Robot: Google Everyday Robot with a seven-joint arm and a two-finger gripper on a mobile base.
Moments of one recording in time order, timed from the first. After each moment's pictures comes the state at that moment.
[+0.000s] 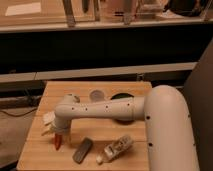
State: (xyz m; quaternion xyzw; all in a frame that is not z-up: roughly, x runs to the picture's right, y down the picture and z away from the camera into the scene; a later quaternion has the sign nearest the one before) arm -0.266 0.264 0.766 -0.19 -0.43 -0.52 0.71
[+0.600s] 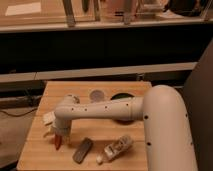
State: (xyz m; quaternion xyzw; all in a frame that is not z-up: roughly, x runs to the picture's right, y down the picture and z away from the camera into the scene) arm -0.264 0.271 0.772 -0.20 -0.42 -0.52 0.71
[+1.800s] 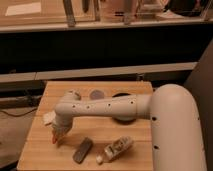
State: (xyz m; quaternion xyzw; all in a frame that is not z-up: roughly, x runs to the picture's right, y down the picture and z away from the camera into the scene) arm -0.245 0.236 0.749 -0.19 -0.40 -0.51 0.74
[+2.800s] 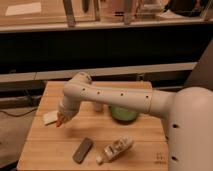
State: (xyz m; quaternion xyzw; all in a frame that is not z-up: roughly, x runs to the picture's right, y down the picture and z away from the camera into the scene) arm -0.214 0.148 0.723 -0.17 -0.39 -0.47 0.77
